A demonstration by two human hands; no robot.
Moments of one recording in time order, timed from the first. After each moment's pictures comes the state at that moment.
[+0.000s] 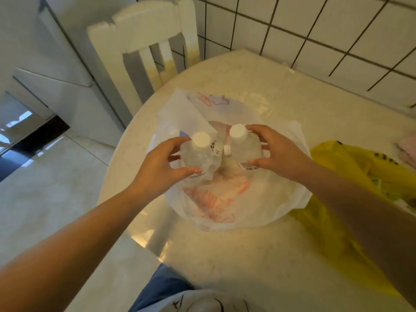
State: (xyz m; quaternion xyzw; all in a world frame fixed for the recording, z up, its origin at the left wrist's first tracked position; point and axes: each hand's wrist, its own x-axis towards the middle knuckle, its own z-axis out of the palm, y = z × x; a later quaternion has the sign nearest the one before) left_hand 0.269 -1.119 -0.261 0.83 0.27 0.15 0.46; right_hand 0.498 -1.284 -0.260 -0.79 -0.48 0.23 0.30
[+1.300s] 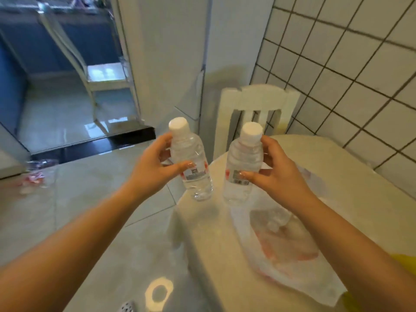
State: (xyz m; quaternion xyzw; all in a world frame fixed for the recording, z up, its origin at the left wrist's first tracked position) left_hand 0.077 -1.085 -0.172 0.70 0.42 0.39 0.43; right_hand 0.312 -1.173 -0.143 -0.60 -0.61 0.28 0.43
